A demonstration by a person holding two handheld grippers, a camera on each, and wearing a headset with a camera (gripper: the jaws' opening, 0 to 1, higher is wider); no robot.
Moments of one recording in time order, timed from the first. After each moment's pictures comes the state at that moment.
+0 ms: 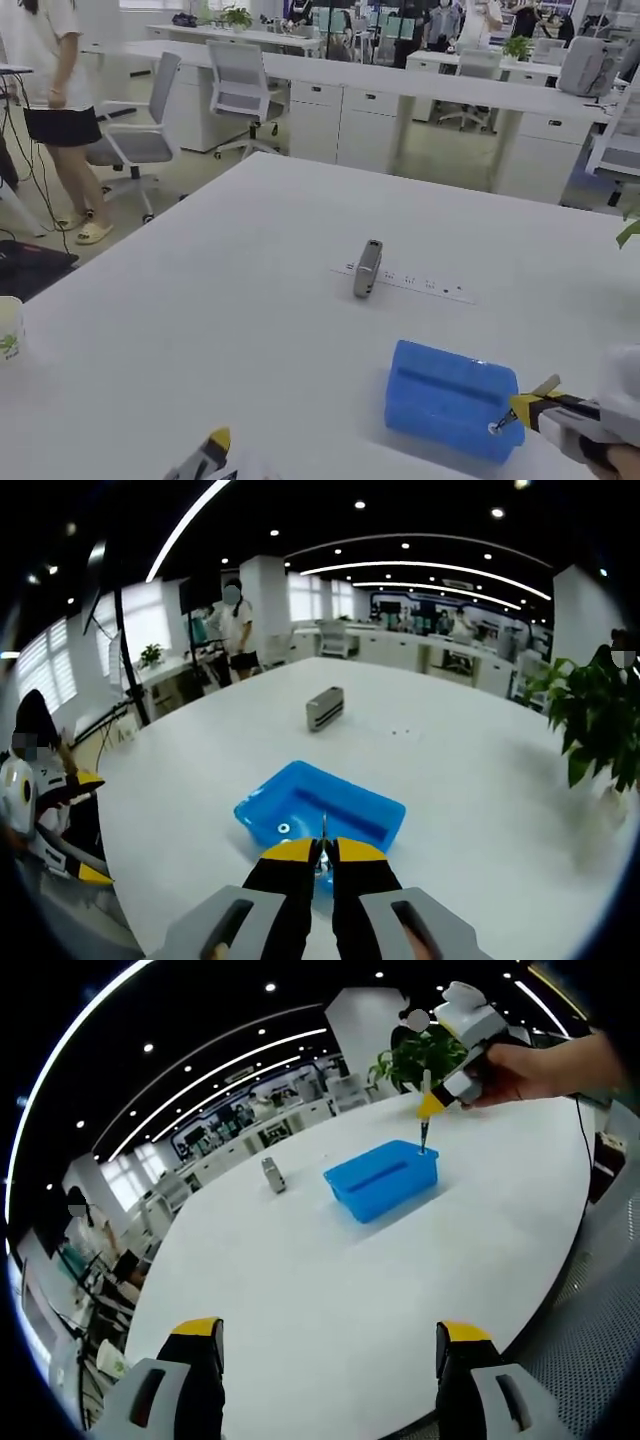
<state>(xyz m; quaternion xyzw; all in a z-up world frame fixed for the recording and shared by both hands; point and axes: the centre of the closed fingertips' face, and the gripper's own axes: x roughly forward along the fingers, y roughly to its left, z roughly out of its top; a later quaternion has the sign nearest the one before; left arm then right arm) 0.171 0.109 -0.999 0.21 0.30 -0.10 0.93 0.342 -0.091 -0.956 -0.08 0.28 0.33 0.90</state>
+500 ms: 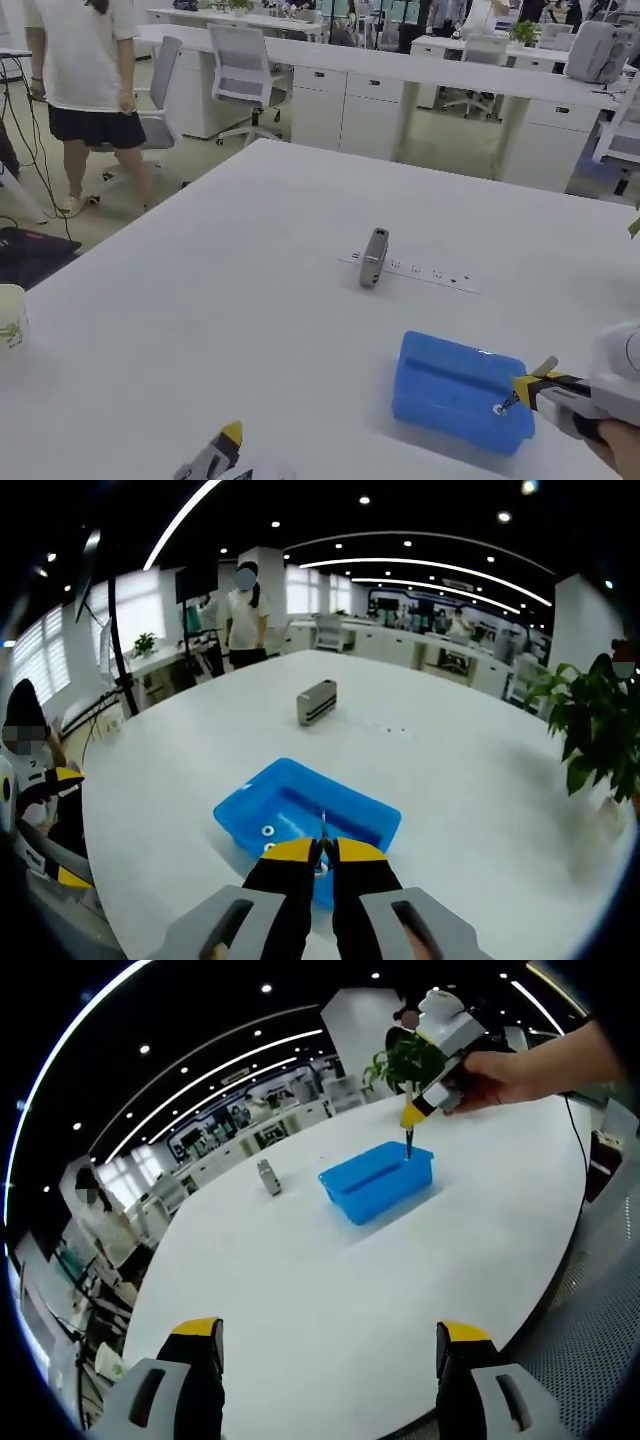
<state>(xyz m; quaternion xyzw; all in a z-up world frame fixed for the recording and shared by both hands) 0.171 0.105 -0.999 0.22 0.29 -0.11 0.92 0.362 -0.086 -0.971 -0.11 0.28 0.32 0.90</state>
